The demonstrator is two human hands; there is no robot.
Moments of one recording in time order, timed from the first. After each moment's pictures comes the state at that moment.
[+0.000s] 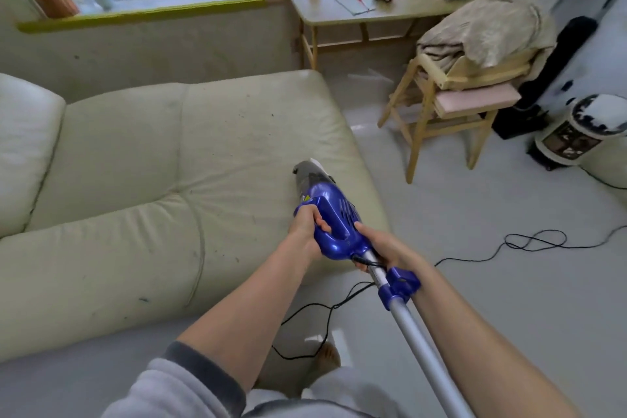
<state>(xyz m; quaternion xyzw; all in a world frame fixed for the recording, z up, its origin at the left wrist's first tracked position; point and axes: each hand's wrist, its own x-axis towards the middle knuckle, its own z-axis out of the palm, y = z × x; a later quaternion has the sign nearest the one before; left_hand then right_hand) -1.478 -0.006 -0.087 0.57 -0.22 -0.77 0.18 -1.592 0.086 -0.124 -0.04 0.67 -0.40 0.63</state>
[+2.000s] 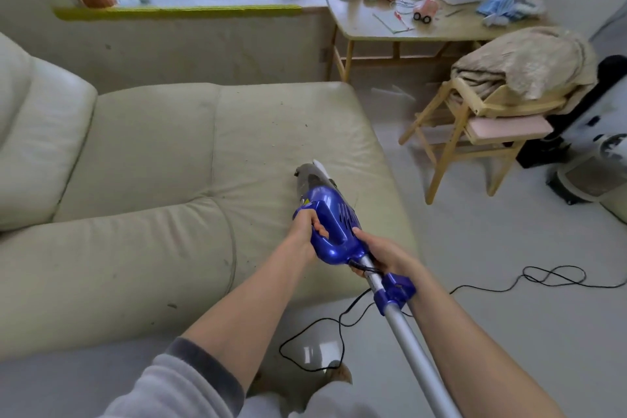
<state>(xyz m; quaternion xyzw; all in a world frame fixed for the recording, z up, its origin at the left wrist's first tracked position) -1.407 -0.104 -0.106 0.56 -0.19 -0.79 0.18 -1.526 -0.010 -0.118 -0.02 0.68 -0.38 0.62</state>
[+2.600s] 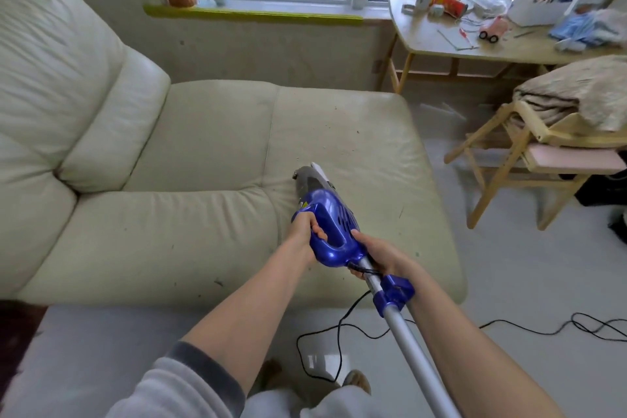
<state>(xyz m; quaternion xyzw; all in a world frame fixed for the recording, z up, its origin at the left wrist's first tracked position) -1.304 -0.124 -0.101 0.57 -0.13 -0.78 0.24 -1.438 -0.056 -0.120 -0.08 0.67 -0.33 0.67</state>
